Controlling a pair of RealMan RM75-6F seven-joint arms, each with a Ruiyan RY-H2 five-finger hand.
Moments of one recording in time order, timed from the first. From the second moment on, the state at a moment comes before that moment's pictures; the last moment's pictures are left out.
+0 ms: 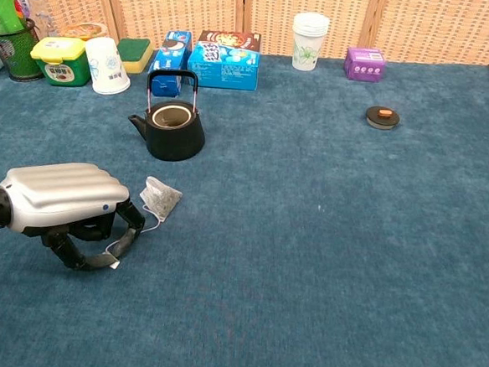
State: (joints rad) left arm -0.65 -1.48 0.07 -1.55 1.45 0.85 0.28; right arm -0.08 -1.18 0.06 -1.48 -1.45 1.57 0.06
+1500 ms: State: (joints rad) left arm -0.67 -1.24 -0.11 -1.75 1.55 1.10 0.11; right arm -0.09 -1.18 0.05 -1.47 -1.51 1.61 0.09
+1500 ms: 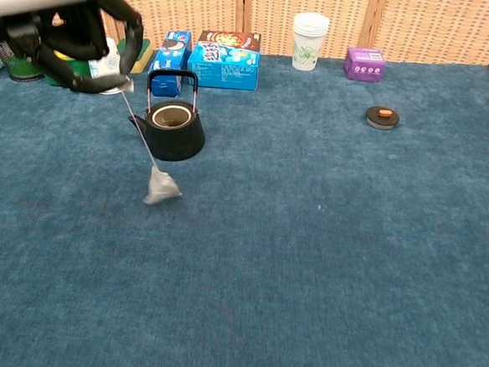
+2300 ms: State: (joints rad) left arm -0.72 -1.21 -0.25 -1.73 1.40 1.09 0.06; right arm -0.09 -1.19 0.04 -1.45 -1.51 1.60 0.11
